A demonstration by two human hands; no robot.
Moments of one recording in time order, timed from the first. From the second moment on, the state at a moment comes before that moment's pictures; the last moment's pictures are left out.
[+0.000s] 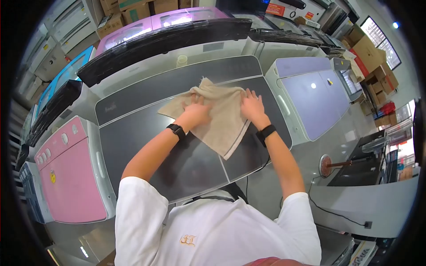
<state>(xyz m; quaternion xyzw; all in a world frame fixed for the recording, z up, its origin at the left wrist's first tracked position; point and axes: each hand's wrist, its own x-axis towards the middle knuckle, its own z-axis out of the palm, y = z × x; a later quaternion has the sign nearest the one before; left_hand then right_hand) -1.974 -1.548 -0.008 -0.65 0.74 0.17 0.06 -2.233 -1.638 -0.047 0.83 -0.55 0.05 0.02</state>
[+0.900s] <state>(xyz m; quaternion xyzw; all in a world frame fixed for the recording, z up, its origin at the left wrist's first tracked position) -2.075 -1.476 -0.008 -0.78 0.60 0.16 0.04 -2.313 -1.606 -0.031 0.96 -0.27 -0.03 0.06</state>
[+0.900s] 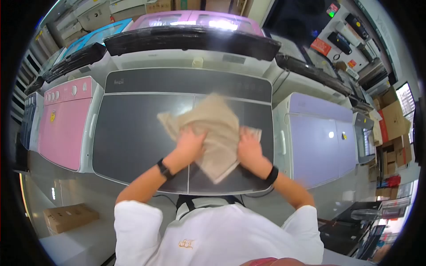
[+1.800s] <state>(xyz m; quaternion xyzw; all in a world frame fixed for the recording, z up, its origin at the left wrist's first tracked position) -1.784 -1.477 0.011 -0.83 0.47 0.22 0.18 -2.018 -1.647 -0.033 0.98 -0.18 0.06 0.04</state>
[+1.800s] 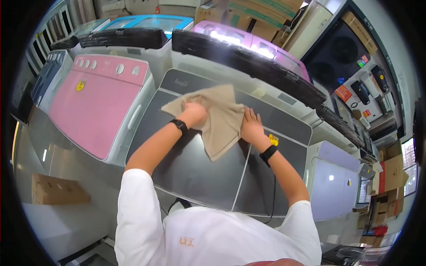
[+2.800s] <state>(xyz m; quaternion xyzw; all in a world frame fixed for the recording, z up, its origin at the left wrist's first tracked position) -1.589 -1.404 -0.082 -0.90 0.40 0.15 -0.11 -1.805 -1.522 -0.049 0.99 -0.08 0.06 -0.06</state>
